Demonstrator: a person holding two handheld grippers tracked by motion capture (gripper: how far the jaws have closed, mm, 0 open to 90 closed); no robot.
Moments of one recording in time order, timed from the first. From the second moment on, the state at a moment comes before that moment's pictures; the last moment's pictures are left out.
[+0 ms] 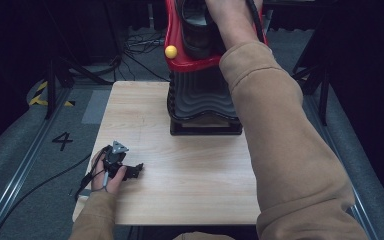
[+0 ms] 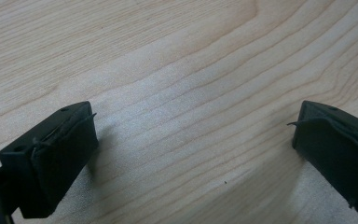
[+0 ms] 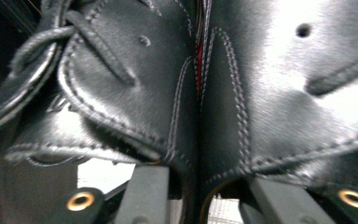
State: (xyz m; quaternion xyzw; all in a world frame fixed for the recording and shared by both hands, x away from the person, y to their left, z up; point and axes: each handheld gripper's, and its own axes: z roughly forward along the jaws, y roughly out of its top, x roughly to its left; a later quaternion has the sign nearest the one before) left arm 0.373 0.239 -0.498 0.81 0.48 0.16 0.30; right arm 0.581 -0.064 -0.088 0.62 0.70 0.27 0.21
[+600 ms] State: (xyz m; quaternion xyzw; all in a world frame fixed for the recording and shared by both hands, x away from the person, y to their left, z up) left arm 0.373 0.239 -0.498 0.81 0.48 0.16 0.30; right arm 0.574 -0.068 -0.090 0.61 0.72 0.25 0.22
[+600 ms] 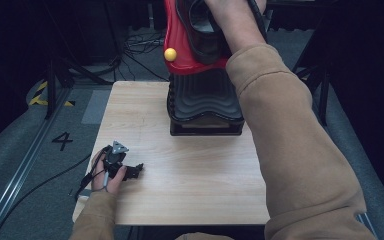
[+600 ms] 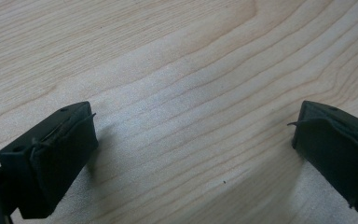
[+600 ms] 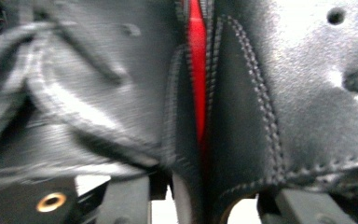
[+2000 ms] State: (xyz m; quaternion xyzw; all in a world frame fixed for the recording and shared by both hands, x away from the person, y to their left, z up) left arm 0.373 0.239 -0.498 0.81 0.48 0.16 0.30; right arm 0.457 -0.173 -0.042 0.47 0.81 0.32 0.15
